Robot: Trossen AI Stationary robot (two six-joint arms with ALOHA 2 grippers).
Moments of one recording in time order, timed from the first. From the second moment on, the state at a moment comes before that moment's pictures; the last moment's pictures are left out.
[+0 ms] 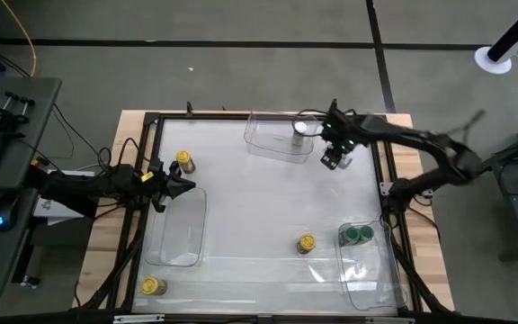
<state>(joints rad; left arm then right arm) -0.06 0.04 0.01 0.18 -0.06 -0.49 -0.60 1.35 0.92 -0.84 0.08 0.03</state>
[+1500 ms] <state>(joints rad) -0.06 0.04 0.01 0.18 -0.06 -0.49 -0.23 1.22 0.09 0.58 0.98 0.55</state>
